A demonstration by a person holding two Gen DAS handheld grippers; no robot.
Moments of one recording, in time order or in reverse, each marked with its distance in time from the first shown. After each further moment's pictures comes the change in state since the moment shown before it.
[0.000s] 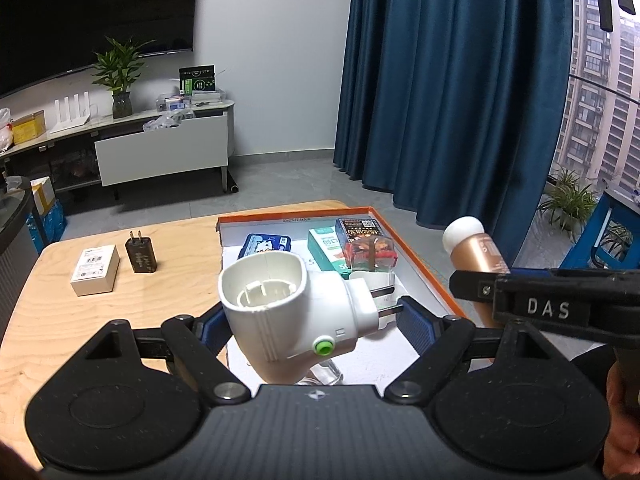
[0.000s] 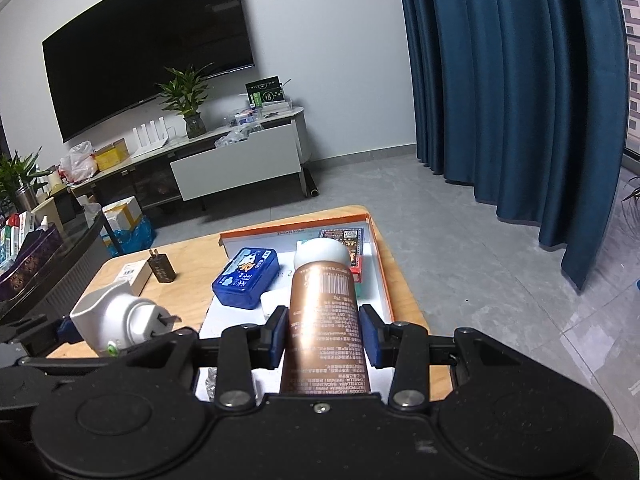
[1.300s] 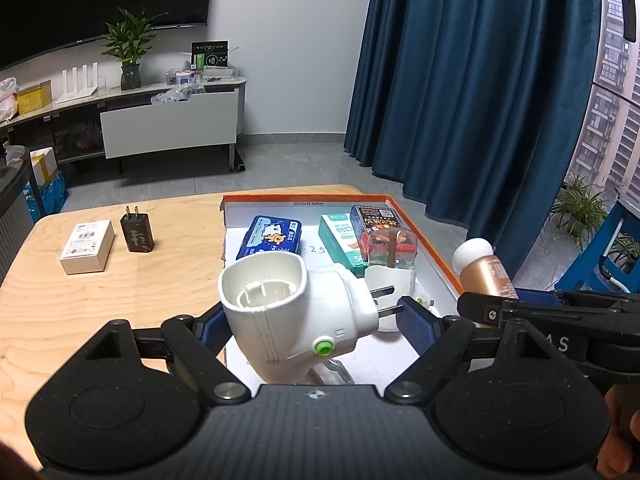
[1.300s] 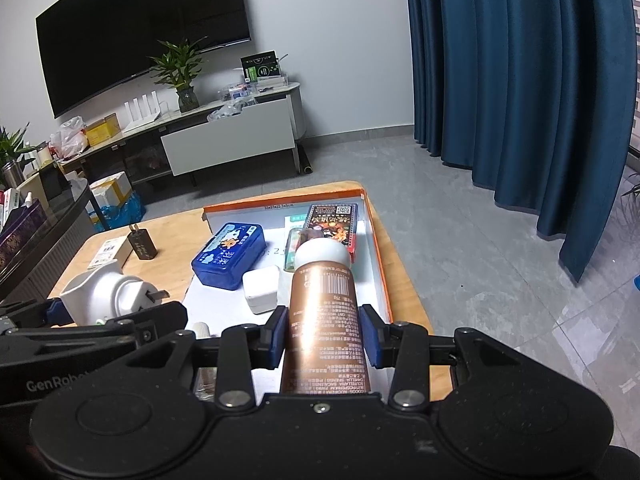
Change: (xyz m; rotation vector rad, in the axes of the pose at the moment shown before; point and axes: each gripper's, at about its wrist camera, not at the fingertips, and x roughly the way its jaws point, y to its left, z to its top) left arm 0.022 0.004 0.004 -0.068 0.051 0.006; right arm 0.038 -0.002 -0.002 -0.020 0.069 -0.026
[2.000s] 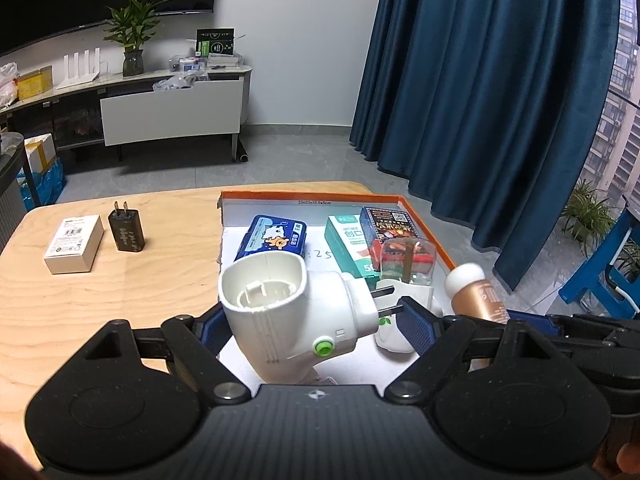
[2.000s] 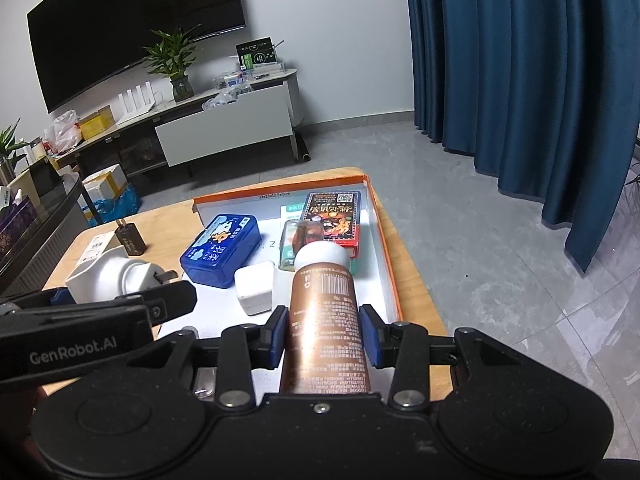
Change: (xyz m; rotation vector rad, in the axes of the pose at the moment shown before) left arm 0.026 0.000 0.010 -0.034 0.026 0.005; right arm 0.028 -0.001 0.004 0.009 0.039 -0.006
